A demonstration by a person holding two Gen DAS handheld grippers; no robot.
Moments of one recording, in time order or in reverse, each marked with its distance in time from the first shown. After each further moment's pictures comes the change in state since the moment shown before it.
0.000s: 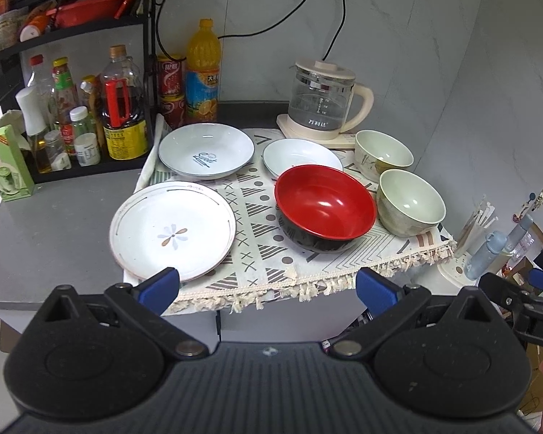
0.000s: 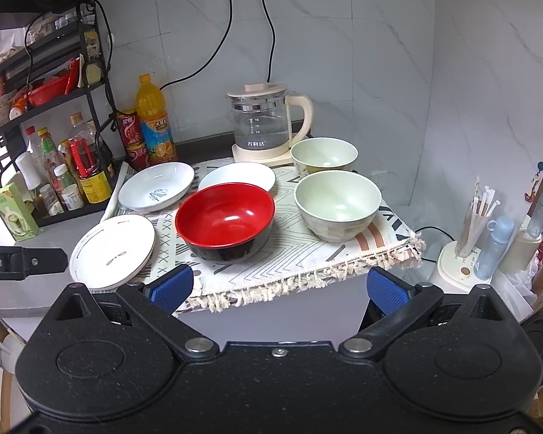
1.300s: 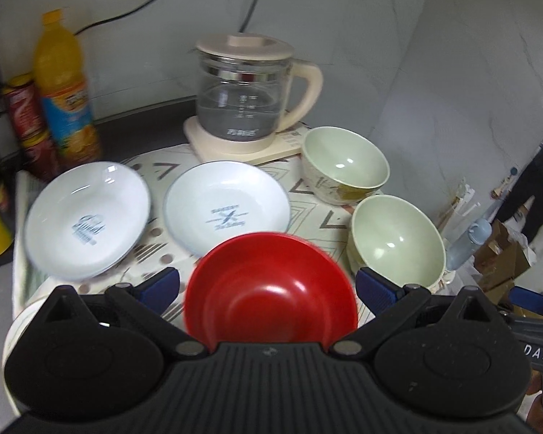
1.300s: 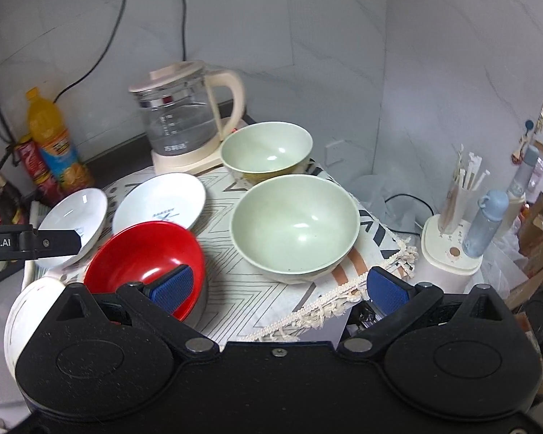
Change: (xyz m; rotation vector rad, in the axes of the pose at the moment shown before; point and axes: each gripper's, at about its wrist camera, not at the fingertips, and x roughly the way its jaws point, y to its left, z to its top) left arm 0.193 -0.061 0.135 0.190 0.131 -0.214; right arm 0.147 -0.042 0.071 0.195 0.125 -0.167
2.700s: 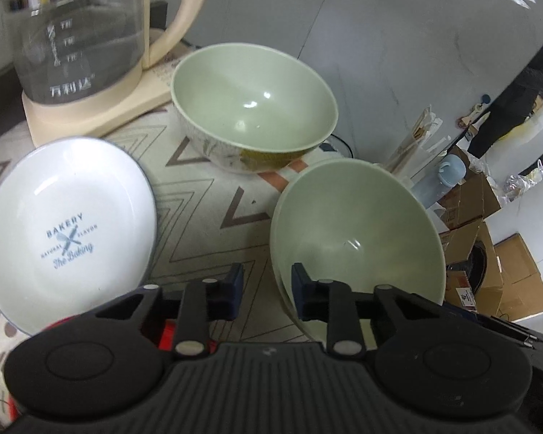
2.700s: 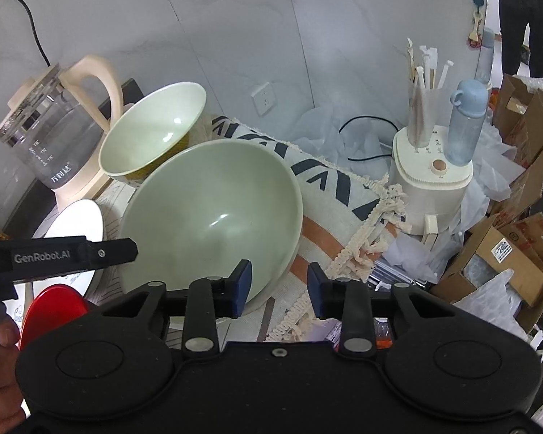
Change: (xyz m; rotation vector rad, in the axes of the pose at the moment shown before) left arm 0.178 -0.070 0.037 0.131 0.269 -0.205; right arm 0.118 -0.056 0.000 0.362 0.151 -0.107
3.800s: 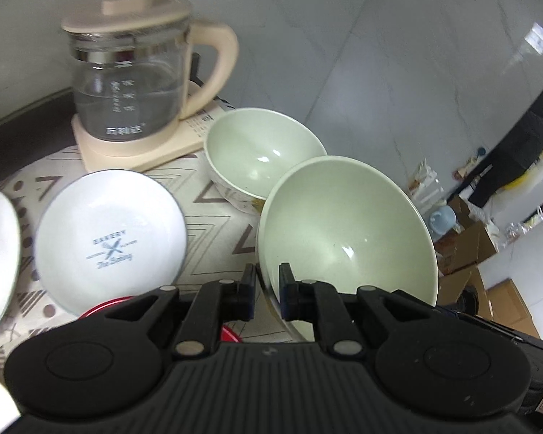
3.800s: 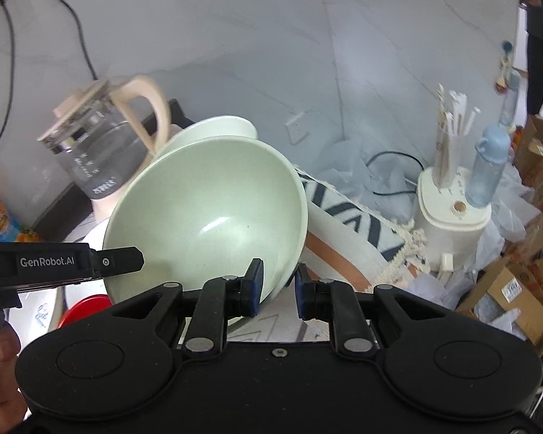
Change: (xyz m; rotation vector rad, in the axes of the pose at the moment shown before) left arm -0.080 -0.011 -0.008 -0.085 -0.160 0.042; right arm -0.034 0.019 0.016 -0.105 -0.087 0.085
